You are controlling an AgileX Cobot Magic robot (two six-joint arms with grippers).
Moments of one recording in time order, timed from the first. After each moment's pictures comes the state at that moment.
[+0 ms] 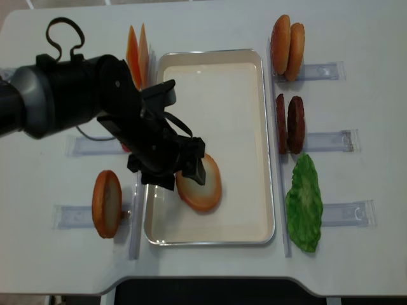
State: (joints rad) left arm -0.56 1.67 -0.95 -0.45 0.72 -0.18; right arm -0.07 -0.01 -0.51 0.10 1.13 -0.06
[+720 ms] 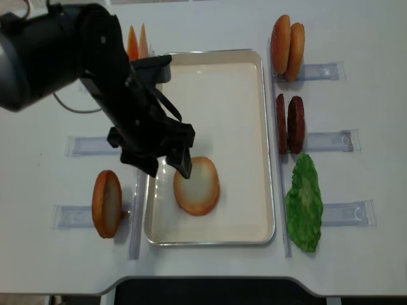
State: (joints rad) left arm -0.56 1.60 -1.12 -0.25 1.08 -0.25; right arm -0.07 -0.01 -0.51 0.10 1.13 -0.06
